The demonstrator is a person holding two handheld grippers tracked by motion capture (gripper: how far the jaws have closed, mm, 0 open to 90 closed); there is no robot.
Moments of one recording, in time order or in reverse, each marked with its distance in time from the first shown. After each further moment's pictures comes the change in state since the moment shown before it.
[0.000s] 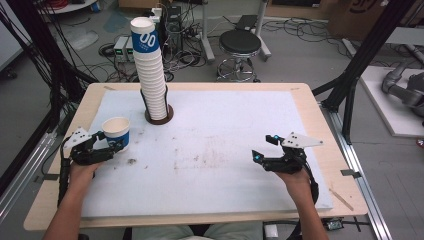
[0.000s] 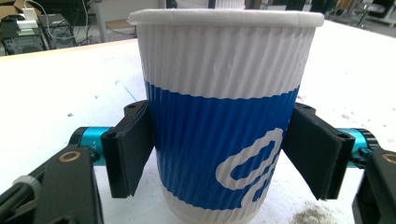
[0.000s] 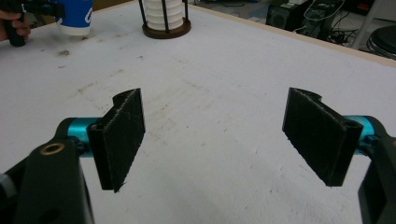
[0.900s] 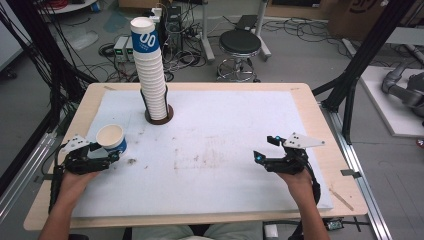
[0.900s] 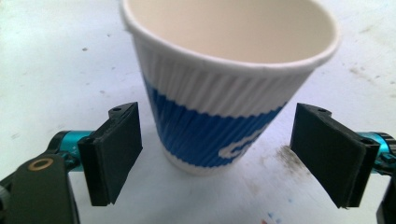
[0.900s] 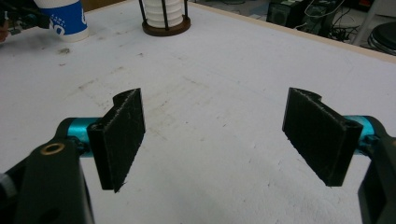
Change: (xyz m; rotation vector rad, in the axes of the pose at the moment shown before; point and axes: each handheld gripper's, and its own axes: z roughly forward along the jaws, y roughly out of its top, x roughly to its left) left arm -0.009 -0.004 -0.029 0.158 0.053 -0.079; right arm -0.002 -0.002 -0.004 0.009 0.004 0.007
